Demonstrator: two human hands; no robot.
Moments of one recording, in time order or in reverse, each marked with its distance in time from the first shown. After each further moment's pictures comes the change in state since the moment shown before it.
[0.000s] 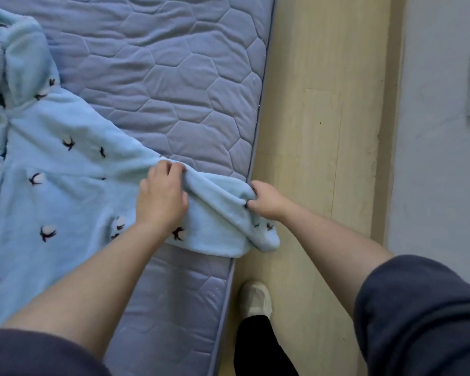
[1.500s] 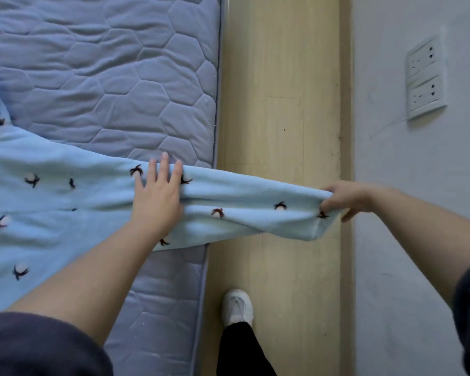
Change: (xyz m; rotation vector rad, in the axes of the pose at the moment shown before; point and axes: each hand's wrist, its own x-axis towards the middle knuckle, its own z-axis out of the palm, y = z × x) left_hand 0.049 0.058 0.009 0.322 -0.204 0.179; right_hand -0.076 0.124 -0.172 -0.021 -0.158 0.469
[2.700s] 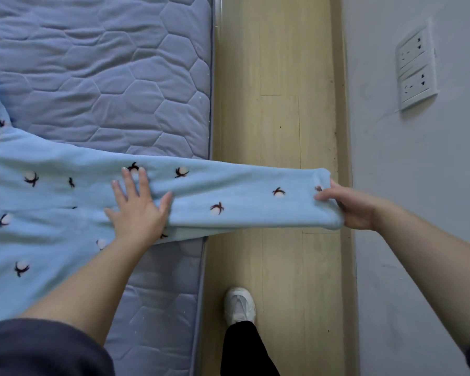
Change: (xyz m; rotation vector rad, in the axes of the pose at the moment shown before) left_hand -0.030 -0.013 0.032 -0.395 -0.016 -0.339; right_hand -0.019 0.031 0.036 0.998 -0.188 -0.259
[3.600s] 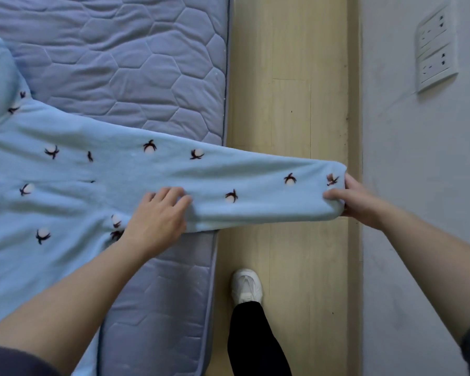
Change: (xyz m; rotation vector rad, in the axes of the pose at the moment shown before) left_hand -0.054 -0.036 -0.002 0.335 0.167 0.781; right_hand 0.003 0.046 0.012 -0.186 0.266 -0.134
